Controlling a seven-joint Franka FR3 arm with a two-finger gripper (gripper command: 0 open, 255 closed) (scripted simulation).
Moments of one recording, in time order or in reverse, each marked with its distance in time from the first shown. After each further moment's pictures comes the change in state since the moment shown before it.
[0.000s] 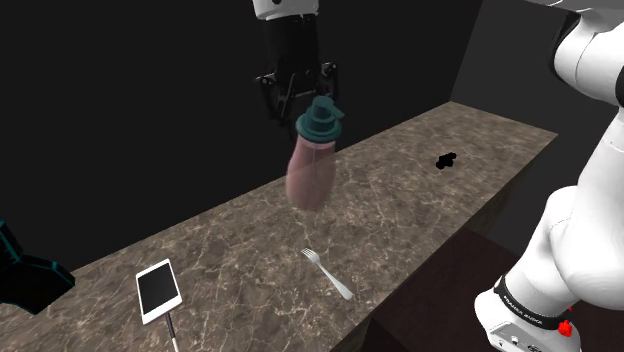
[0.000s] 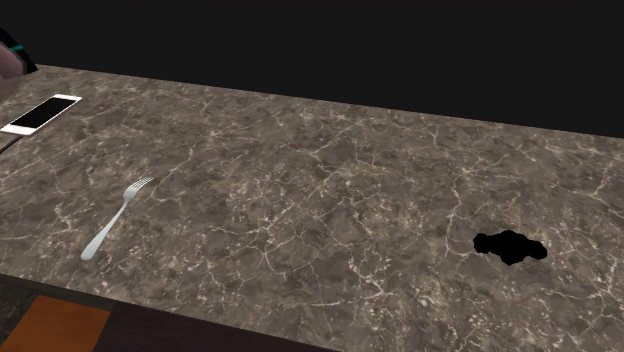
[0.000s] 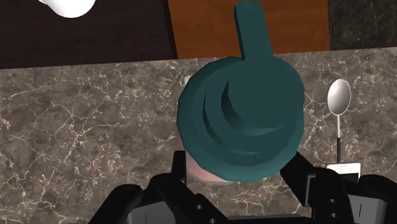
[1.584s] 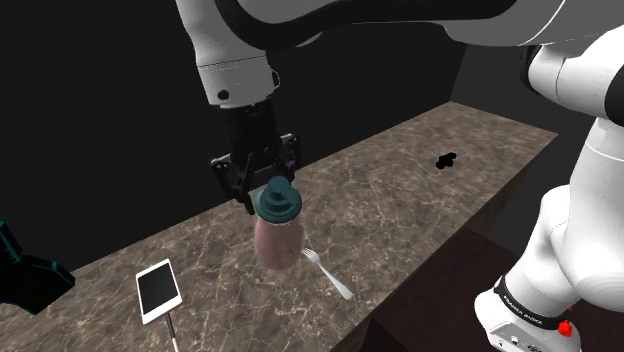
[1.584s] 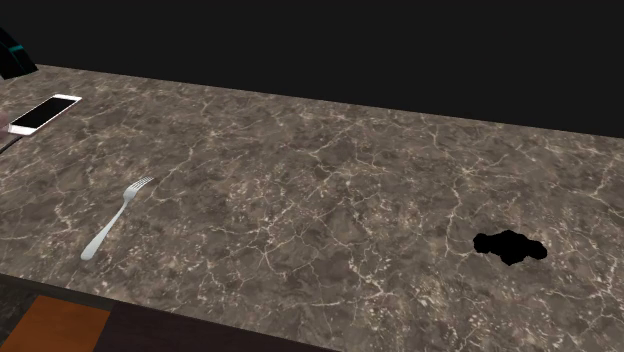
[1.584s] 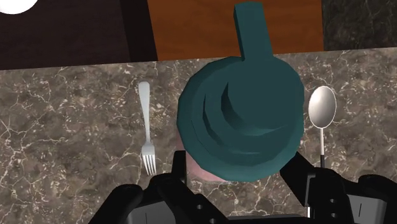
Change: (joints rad) arm 0.107 0.092 0.059 -0.130 -0.019 0.238 0.138
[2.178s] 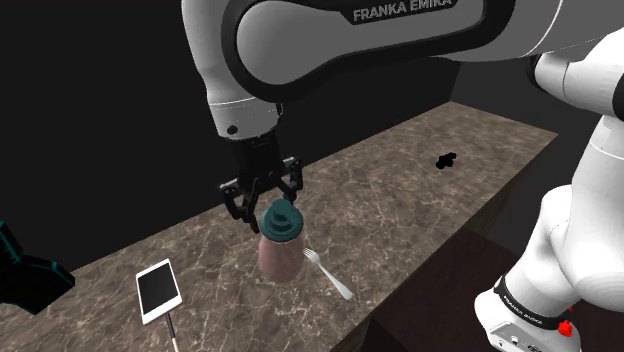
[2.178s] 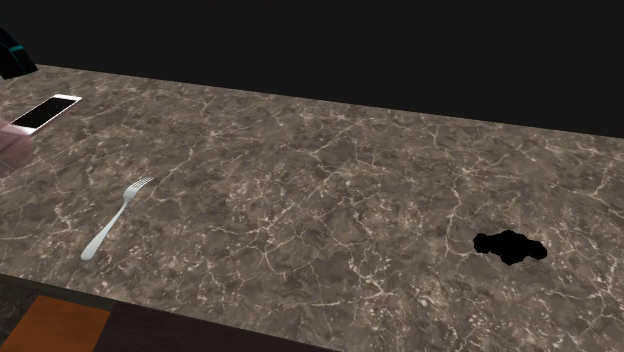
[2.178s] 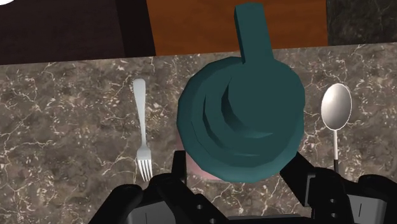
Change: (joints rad) arm -0.008 -0.023 -0.004 -0.149 0.006 0.125 -0.023
